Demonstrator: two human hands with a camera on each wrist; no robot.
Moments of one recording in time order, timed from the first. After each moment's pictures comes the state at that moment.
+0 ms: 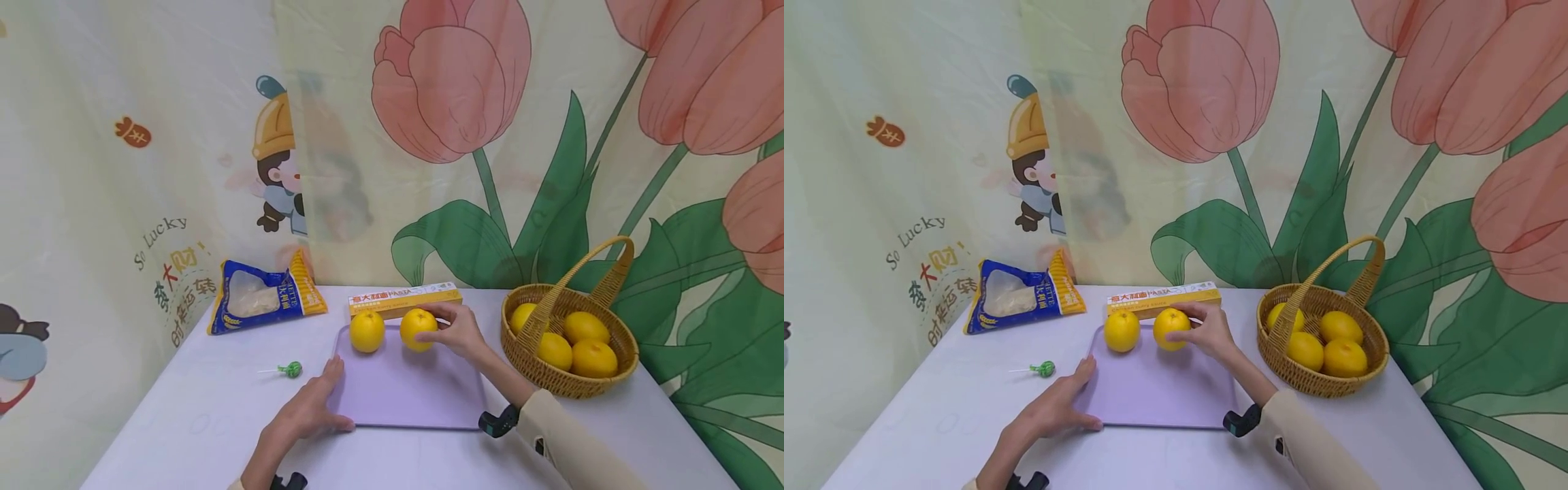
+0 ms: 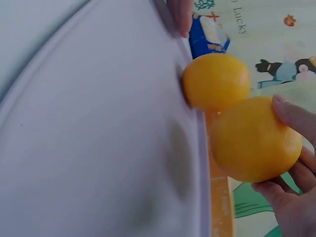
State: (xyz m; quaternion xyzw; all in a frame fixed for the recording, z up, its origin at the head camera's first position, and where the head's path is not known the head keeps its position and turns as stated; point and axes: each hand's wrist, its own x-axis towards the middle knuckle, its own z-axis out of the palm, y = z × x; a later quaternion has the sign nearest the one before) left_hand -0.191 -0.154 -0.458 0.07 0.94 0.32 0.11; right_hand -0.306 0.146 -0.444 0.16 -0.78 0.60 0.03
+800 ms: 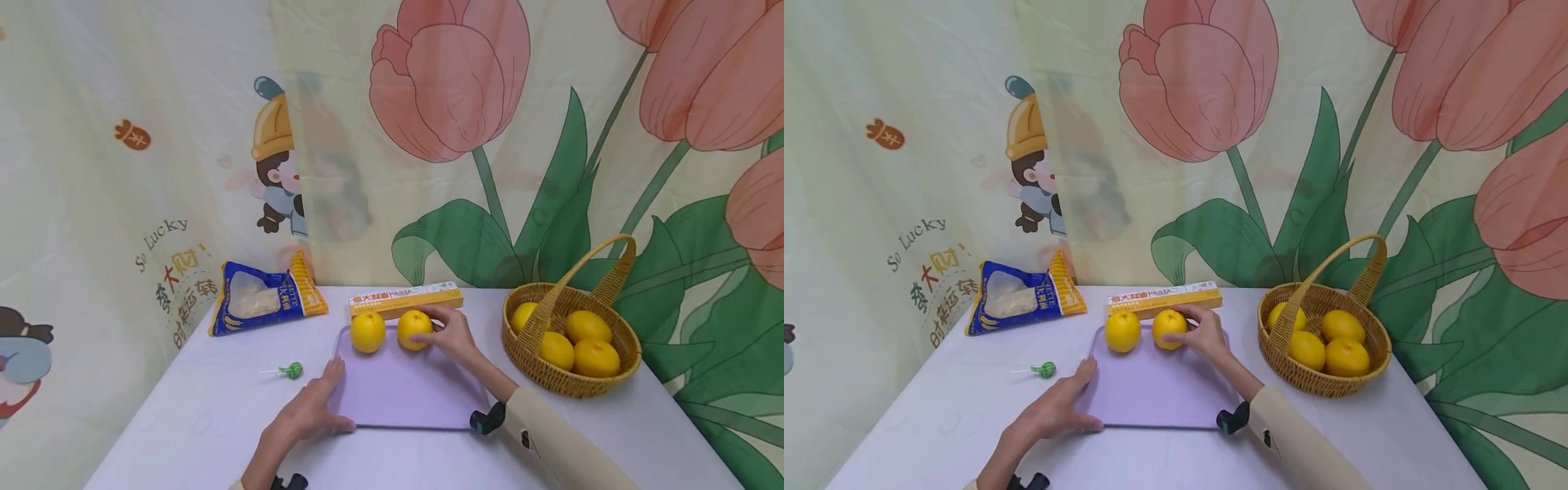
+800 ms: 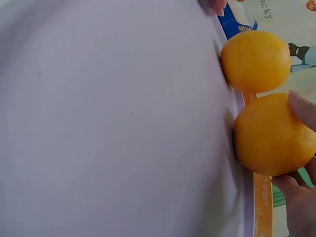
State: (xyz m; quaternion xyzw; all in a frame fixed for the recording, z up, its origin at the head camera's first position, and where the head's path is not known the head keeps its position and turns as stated) left_hand -0.192 -0.153 -0.455 0.07 0.94 0.32 0.12; right_hand -0.325 0.135 -0.478 0.14 -0.80 0.58 0.06
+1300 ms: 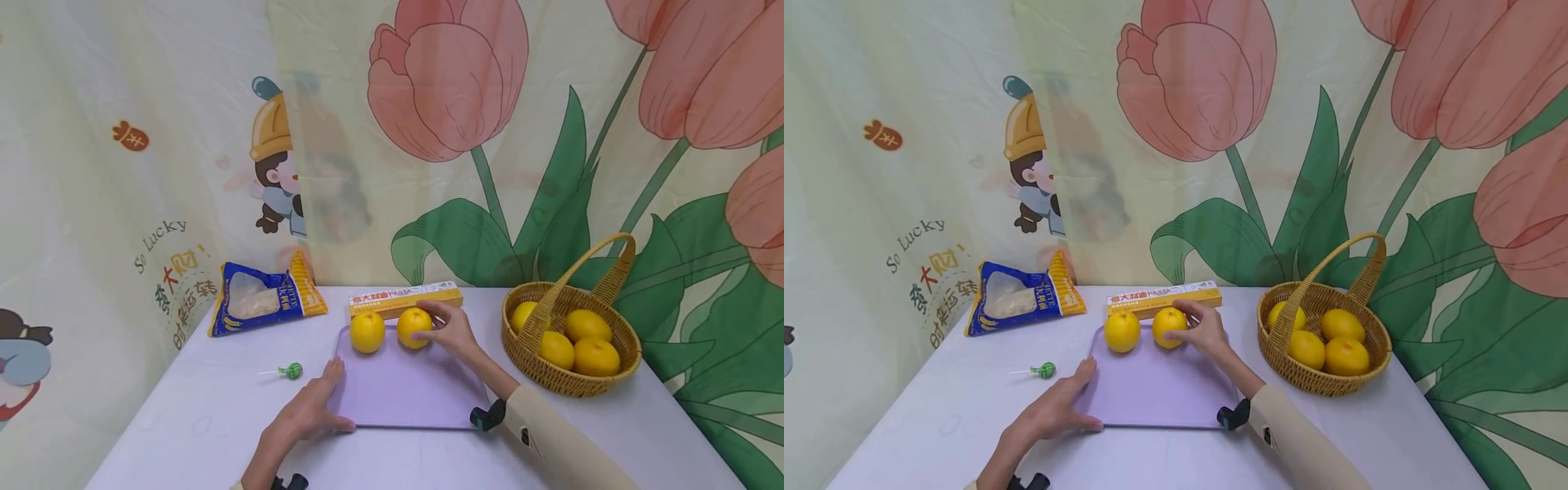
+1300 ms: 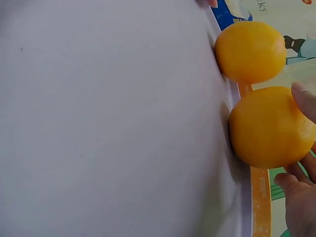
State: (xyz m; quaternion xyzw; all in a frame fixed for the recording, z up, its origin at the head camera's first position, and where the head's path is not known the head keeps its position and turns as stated) left_hand -0.193 -0.151 -0.455 0.07 0.94 0.31 0.12; right_hand -0.330 0.140 -0.478 0.16 -0.78 0.60 0.05
